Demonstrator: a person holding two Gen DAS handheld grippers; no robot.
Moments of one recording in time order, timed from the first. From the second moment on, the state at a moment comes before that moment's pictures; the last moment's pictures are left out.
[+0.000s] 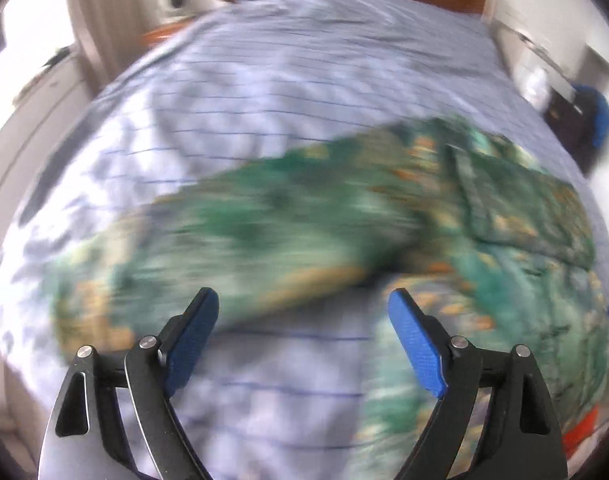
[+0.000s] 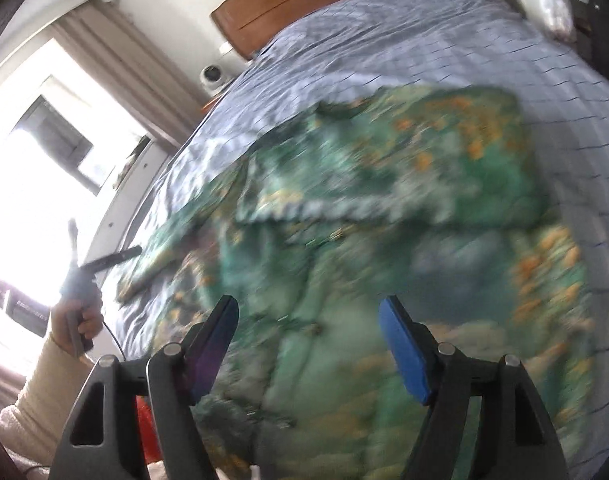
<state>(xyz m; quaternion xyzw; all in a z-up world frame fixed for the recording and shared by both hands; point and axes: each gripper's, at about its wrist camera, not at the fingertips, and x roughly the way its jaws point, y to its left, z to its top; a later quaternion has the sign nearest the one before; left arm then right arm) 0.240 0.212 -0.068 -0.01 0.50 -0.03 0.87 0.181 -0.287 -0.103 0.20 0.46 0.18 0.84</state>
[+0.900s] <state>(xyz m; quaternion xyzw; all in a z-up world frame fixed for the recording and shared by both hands) 0.259 0.451 -0.141 -0.21 0.54 0.15 0.80 0.107 -0.171 -0.091 0.14 0.47 0.26 0.83</state>
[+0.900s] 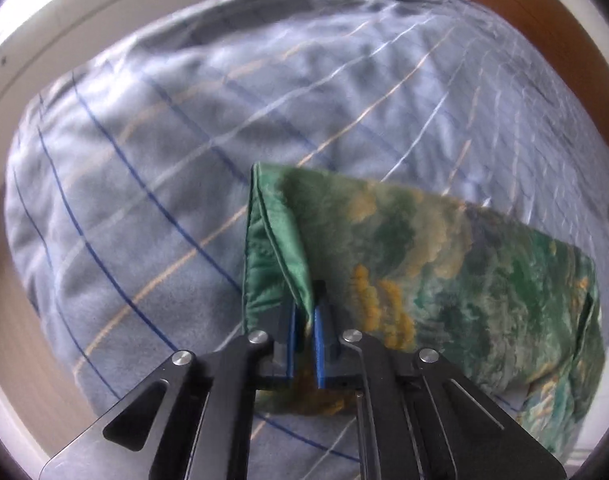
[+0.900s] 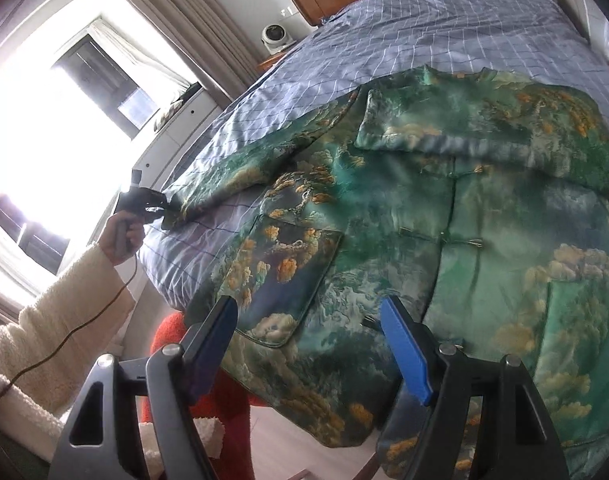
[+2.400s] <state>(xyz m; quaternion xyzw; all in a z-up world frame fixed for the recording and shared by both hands) 0.294 -0.135 0.029 0.09 0.44 -0.25 0.86 0.200 -0.390 -0.106 0.38 0.41 0.18 0.81</state>
